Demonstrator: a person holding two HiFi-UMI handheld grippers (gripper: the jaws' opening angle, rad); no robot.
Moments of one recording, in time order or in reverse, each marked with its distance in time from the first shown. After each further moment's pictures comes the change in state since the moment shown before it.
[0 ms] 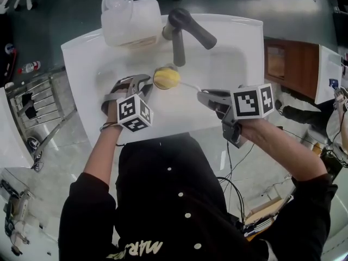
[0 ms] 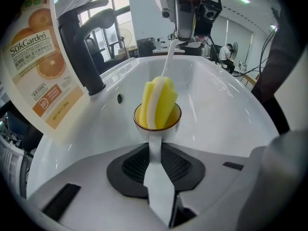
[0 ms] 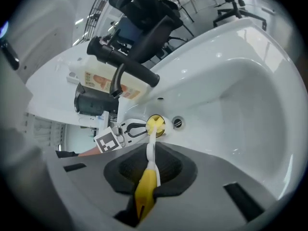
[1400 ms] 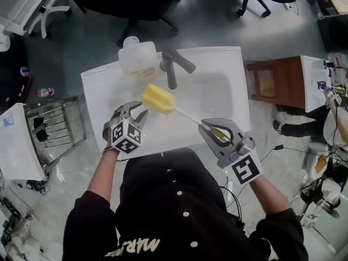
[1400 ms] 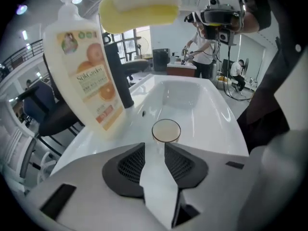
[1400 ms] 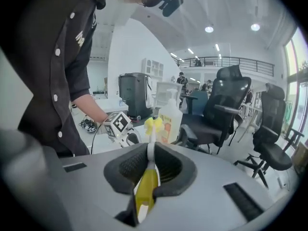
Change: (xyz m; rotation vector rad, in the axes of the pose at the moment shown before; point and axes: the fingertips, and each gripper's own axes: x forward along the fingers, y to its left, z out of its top) left arm -0.086 0.020 0.013 -0.171 -0.093 0.052; right arm -0.108 0.132 -0.017 -1.222 -0.449 -0.235
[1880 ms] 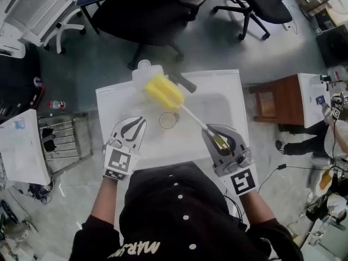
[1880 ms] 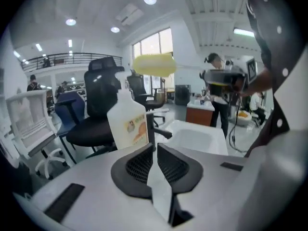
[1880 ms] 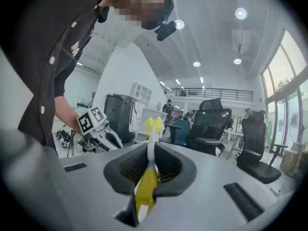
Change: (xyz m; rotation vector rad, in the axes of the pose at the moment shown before) left arm -0.140 0.043 0.095 -0.212 -0.391 0.207; right arm -0.032 -0.036 0.087 0.032 -0.417 -0.284
